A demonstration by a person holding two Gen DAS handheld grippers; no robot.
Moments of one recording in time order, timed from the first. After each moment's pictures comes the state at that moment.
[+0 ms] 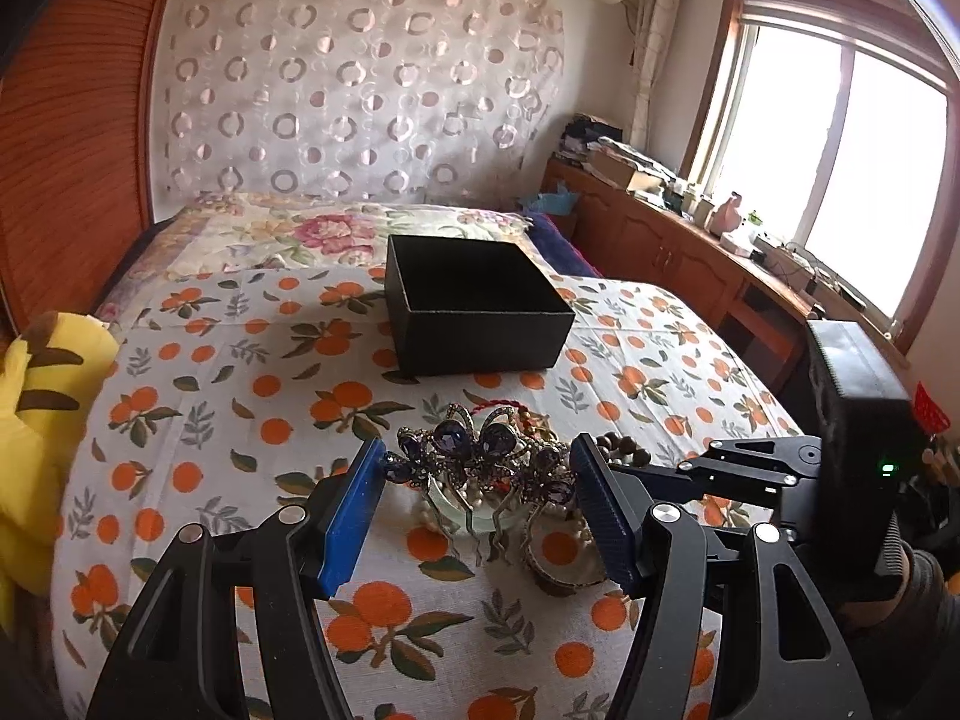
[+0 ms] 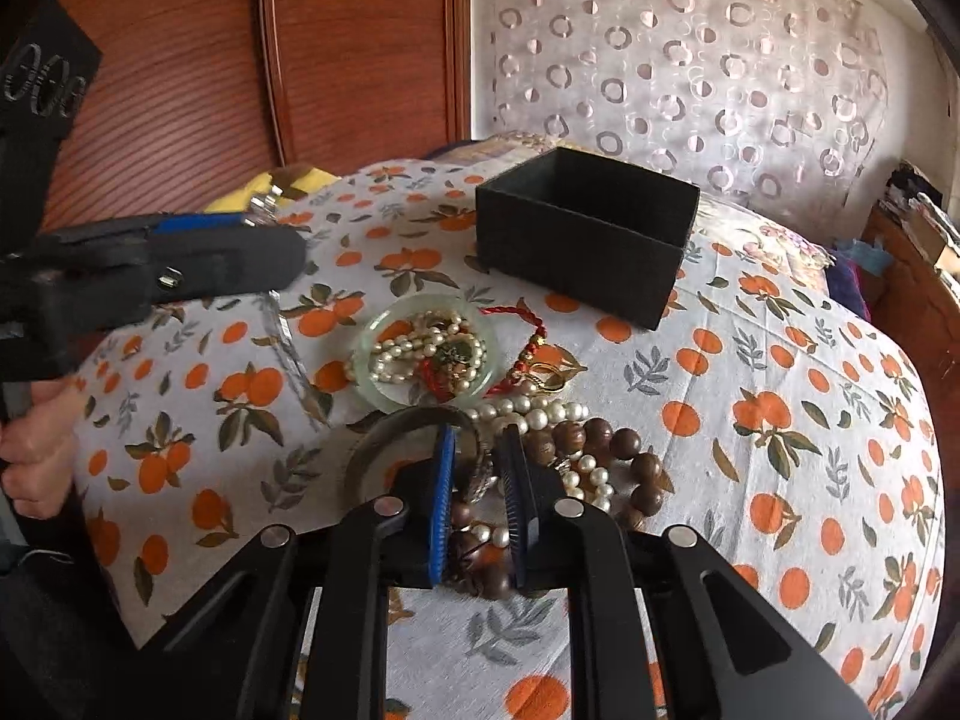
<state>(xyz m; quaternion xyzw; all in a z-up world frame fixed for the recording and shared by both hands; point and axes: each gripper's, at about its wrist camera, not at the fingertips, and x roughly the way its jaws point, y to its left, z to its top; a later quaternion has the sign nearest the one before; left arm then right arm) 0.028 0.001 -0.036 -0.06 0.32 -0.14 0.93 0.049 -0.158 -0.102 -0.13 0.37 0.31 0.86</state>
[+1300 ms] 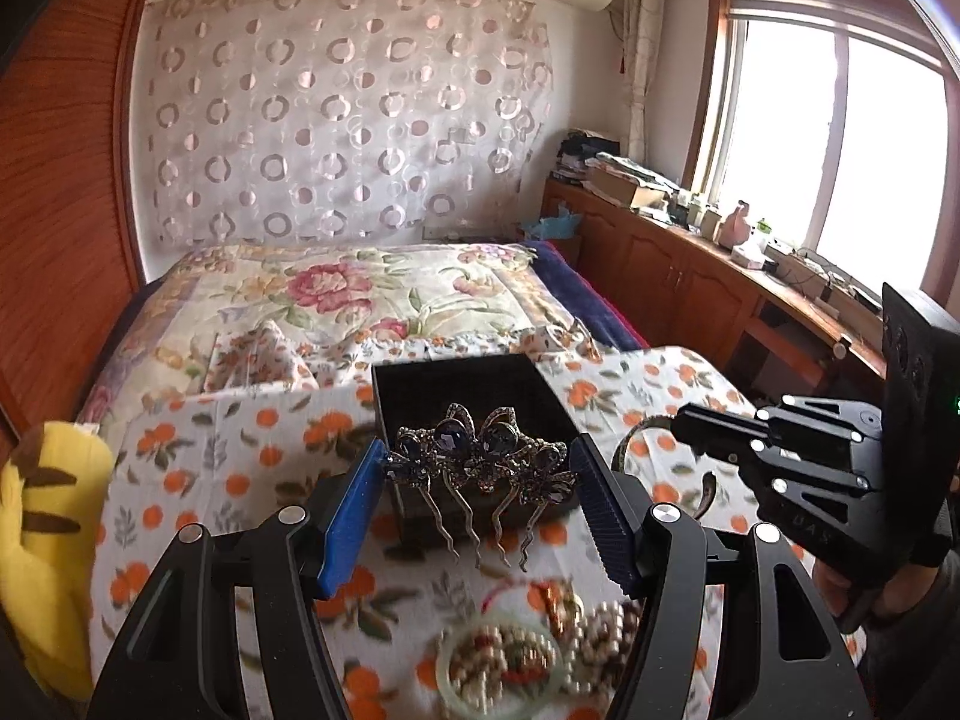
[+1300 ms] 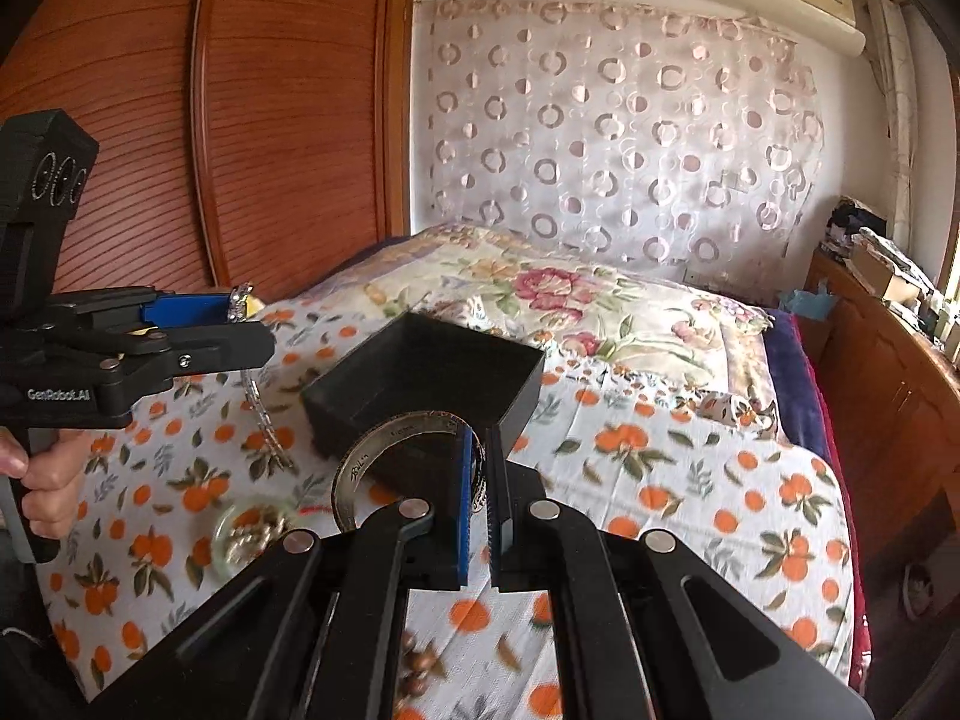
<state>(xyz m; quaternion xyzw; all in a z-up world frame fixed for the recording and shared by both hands) 0.129 -0.020 0.007 -0.03 0.30 -0.14 0.94 0.135 -0.215 -0.028 -0.09 0.27 0.27 0.92</state>
